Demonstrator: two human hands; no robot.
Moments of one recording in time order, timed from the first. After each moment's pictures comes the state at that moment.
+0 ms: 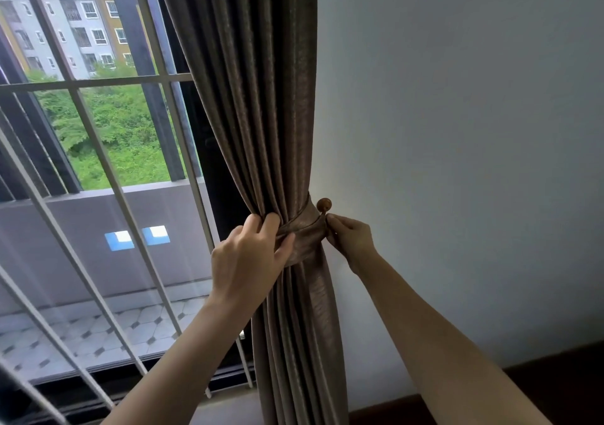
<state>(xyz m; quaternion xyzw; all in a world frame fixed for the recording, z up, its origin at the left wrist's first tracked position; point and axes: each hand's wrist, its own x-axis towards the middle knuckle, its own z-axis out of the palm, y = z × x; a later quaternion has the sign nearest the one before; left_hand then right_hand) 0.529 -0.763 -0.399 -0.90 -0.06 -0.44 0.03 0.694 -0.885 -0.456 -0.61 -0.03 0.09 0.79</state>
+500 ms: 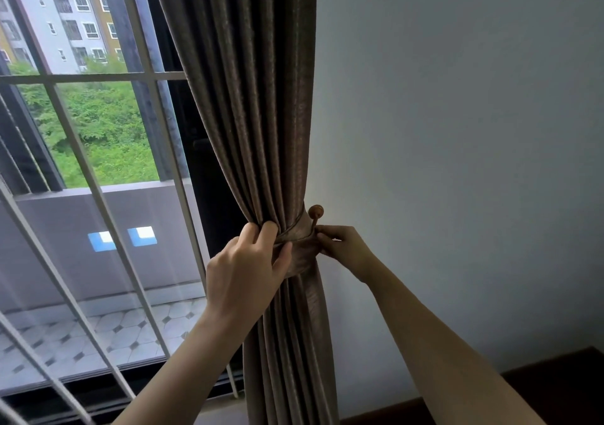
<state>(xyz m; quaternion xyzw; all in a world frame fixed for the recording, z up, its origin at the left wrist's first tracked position) 0.535 -0.774 -0.404 -0.89 -0.04 -0.45 -0.03 0.704 -0.905 -0.454 -0.76 -0.24 0.10 0.60</state>
